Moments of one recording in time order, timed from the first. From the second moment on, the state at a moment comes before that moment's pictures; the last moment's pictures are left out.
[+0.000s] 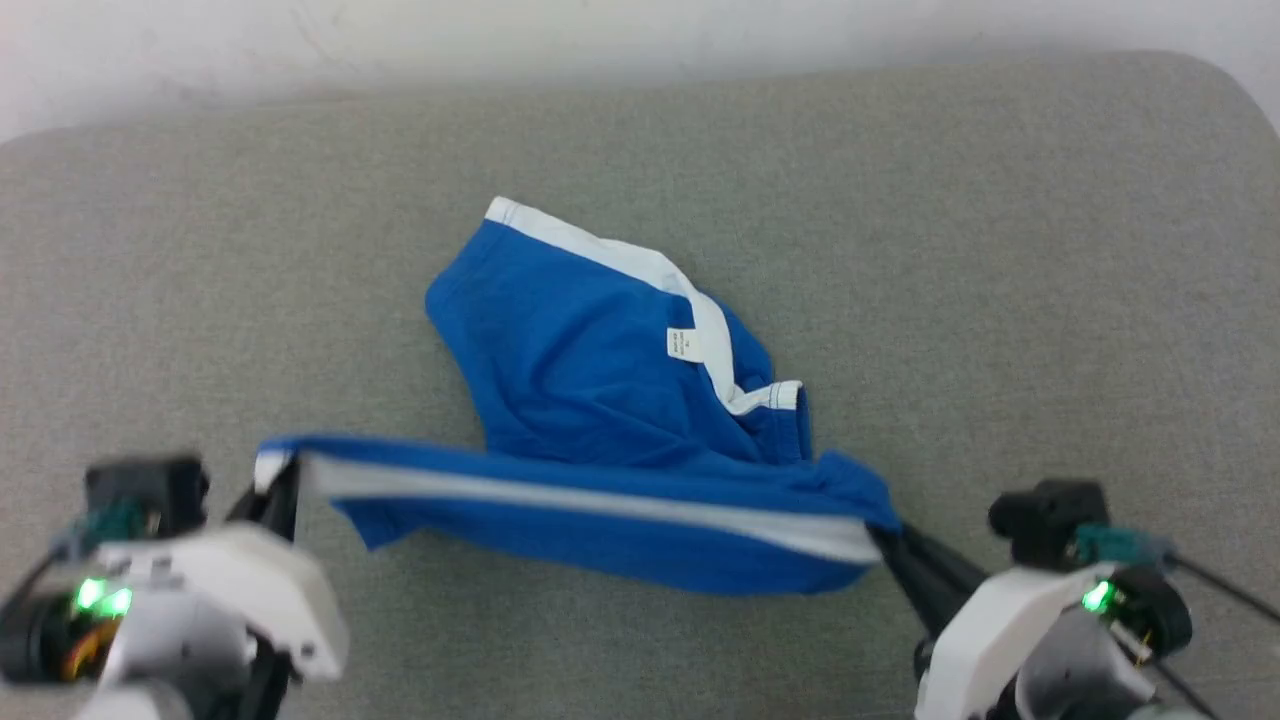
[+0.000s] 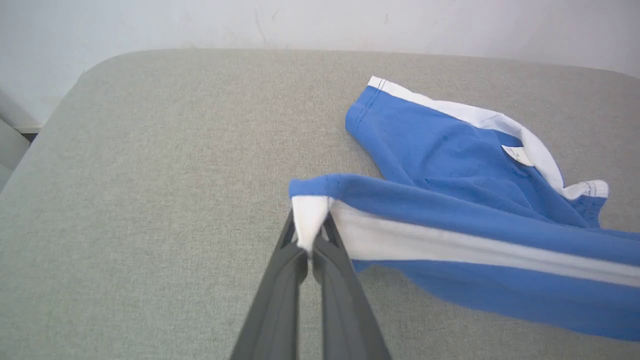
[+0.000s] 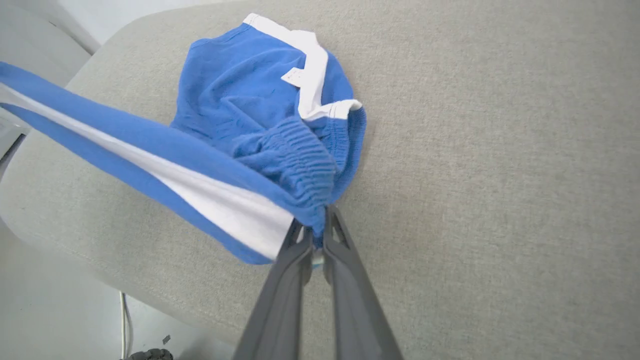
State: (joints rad) left arm 0.08 0.66 -0.28 -0.46 -0.58 0.57 0.39; right arm 0.14 -0.05 0.15 -0.32 0.26 0.13 0.56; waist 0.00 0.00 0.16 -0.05
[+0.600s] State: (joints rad) left arm -0.80 0.55 -0.52 0.20 -0.53 0.26 0.70; right arm -0.29 -0.05 0.17 -0.03 0.36 0.13 0.57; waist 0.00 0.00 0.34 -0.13
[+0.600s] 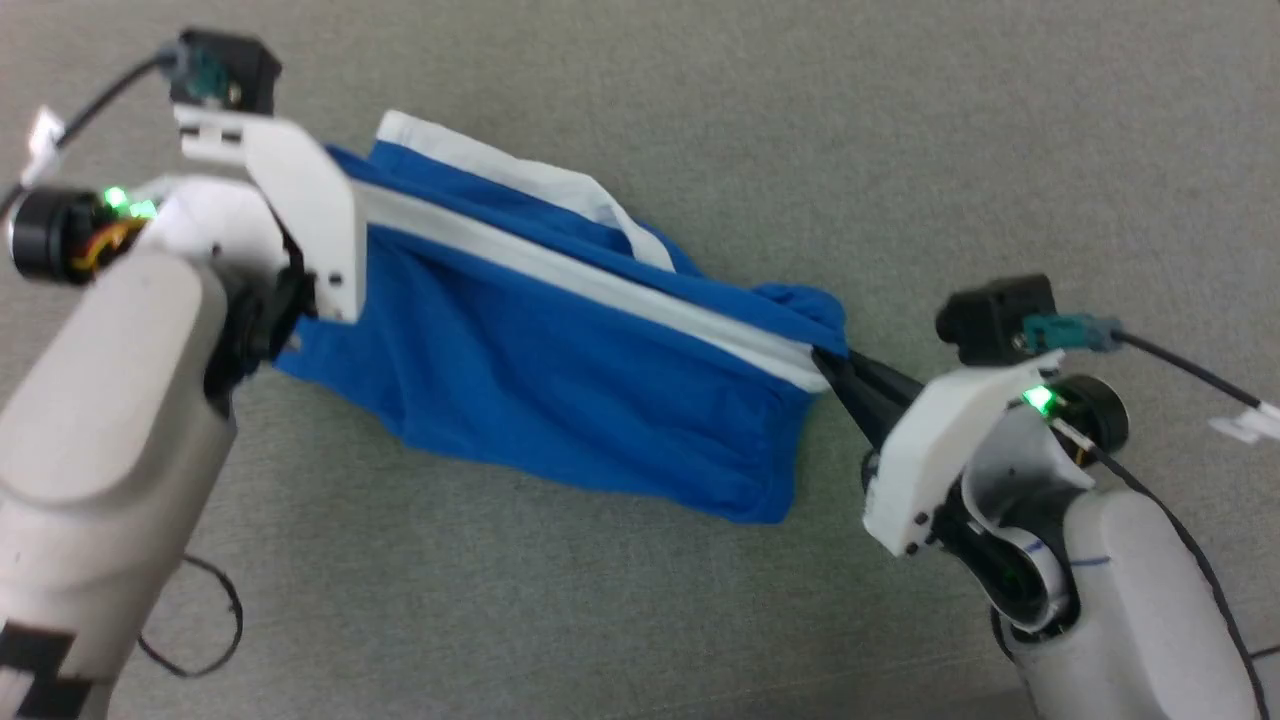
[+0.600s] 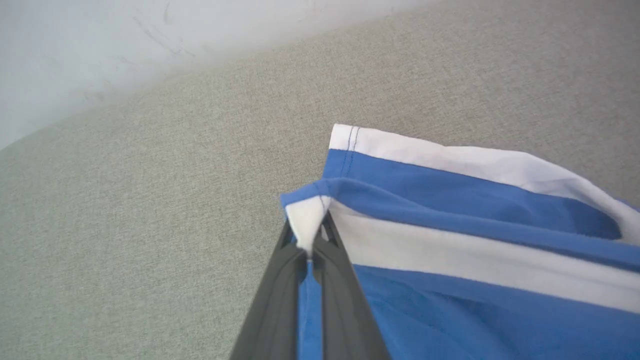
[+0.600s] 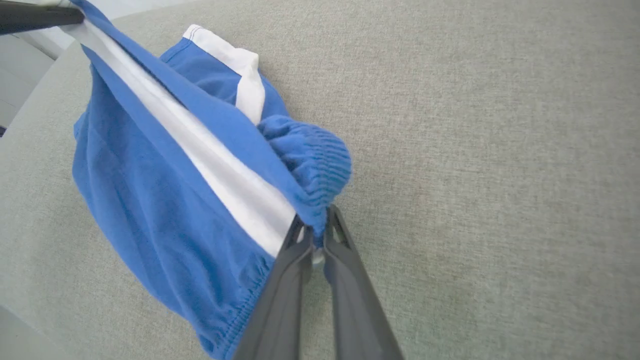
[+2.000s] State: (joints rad) left arm -0.70 0.57 -0.47 0.25 -0.62 0.23 0.52; right arm -0.17 -0.07 0.19 -0.24 0.18 0.13 0.20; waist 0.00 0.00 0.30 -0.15
